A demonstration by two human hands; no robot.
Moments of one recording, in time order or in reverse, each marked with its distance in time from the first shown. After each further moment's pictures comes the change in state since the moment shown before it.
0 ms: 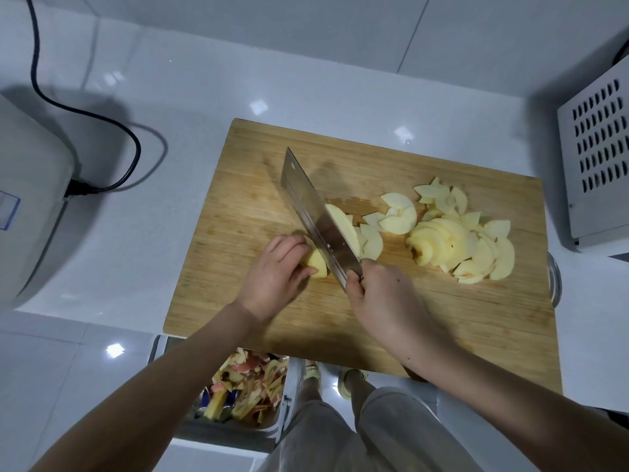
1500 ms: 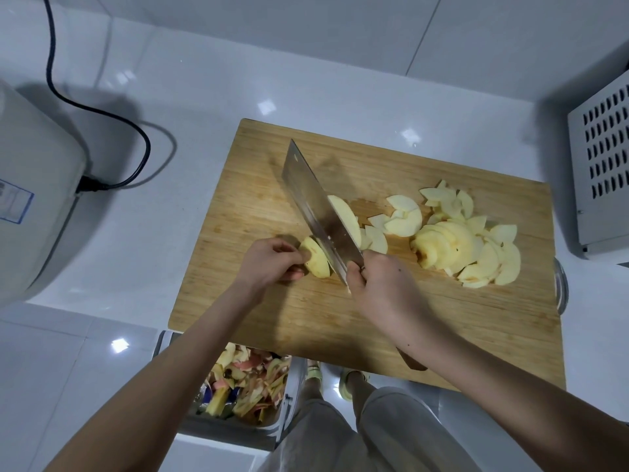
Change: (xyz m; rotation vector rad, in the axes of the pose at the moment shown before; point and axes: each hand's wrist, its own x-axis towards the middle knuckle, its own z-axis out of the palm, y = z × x) left_hand 0.026 0.012 -0.033 -0.896 -0.168 -1.135; right_hand 0.015 0.002 0.001 -0.013 -0.017 0.035
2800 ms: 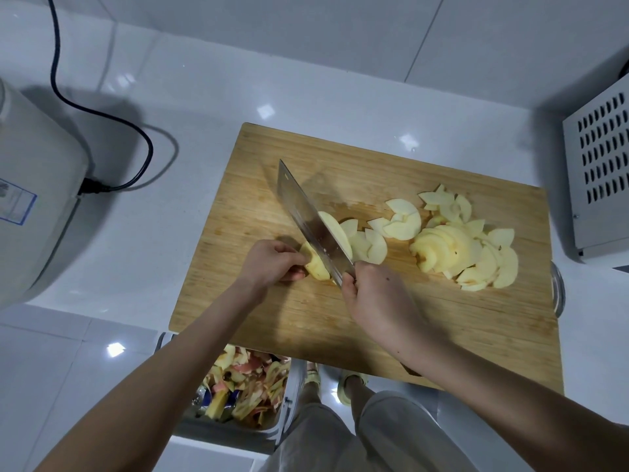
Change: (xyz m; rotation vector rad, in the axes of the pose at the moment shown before) left_hand 0.001 0.005 0.002 0.000 0.013 -0.037; right_hand -0.003 0.002 0.014 -0.065 0.011 -0.062
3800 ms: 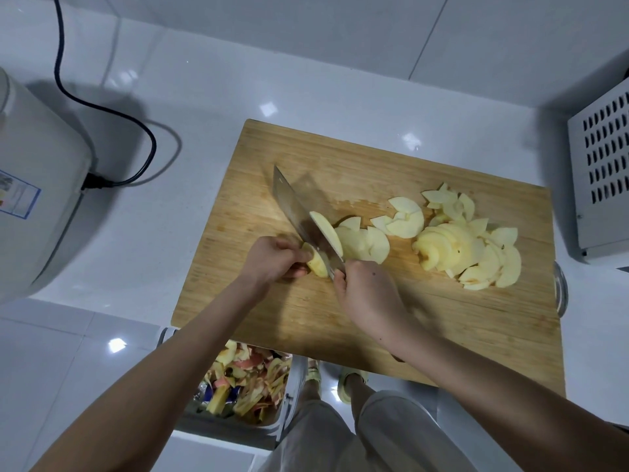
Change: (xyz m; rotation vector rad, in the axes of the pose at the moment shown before) left_hand -0.001 0.000 0.001 0.013 0.011 0.021; right_hand 0.013 -0.002 0.017 0.003 -0.041 0.012
